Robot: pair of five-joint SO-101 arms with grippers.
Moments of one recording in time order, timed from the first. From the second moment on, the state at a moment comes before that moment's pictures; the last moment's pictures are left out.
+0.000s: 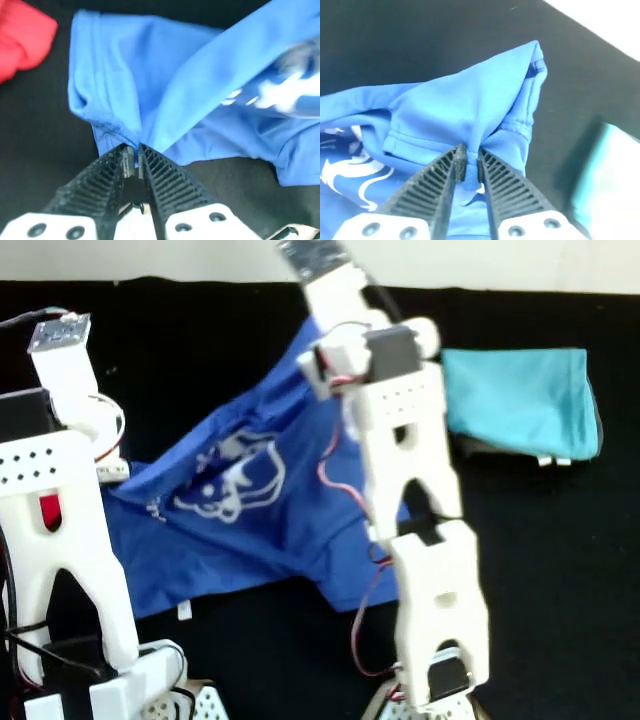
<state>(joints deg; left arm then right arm) -20.5 -15.4 1.4 93.8 -15.5 -22.5 35.7 -79.4 100.4 15.6</state>
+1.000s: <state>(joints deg) -19.0 -15.4 28.0 74.1 -8.7 -18.5 -15.4 26.1 62.5 12.0</state>
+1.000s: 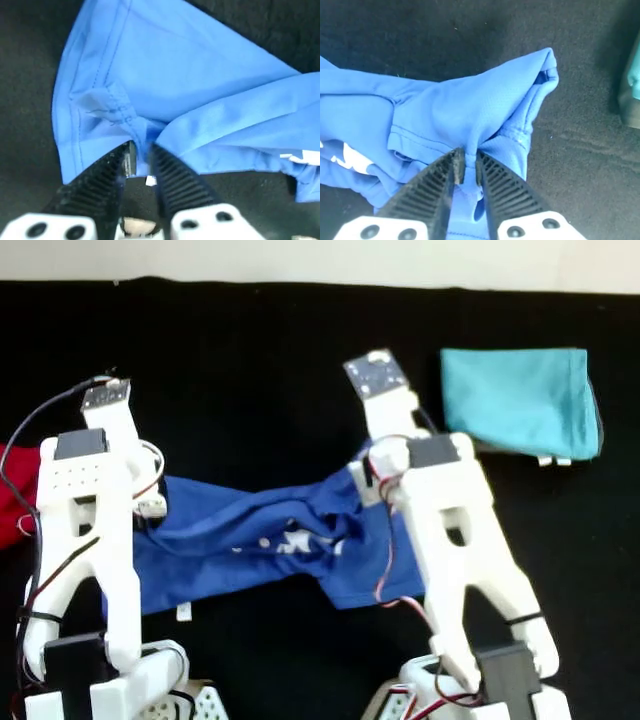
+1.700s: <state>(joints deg) -24.7 -15.4 24.7 71.3 -14.4 -18.5 -15.4 26.2 61.8 12.0</state>
